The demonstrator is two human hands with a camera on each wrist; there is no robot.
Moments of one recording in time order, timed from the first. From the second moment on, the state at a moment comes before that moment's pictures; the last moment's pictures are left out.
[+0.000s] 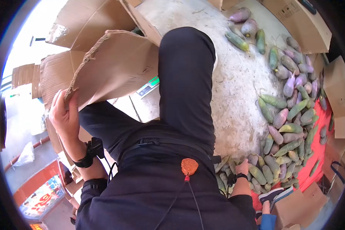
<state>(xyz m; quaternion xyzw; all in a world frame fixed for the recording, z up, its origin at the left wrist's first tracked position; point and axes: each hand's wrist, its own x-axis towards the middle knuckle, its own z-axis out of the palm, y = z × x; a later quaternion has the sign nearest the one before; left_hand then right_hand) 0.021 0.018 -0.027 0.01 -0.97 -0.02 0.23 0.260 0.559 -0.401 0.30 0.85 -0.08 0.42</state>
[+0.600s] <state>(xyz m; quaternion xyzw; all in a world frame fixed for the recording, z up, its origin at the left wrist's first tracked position) 0.022 0.011 -0.025 -0.02 -0.97 0.00 0.23 -0.008 0.493 -0.241 0.04 0.93 -0.36 -0.08</state>
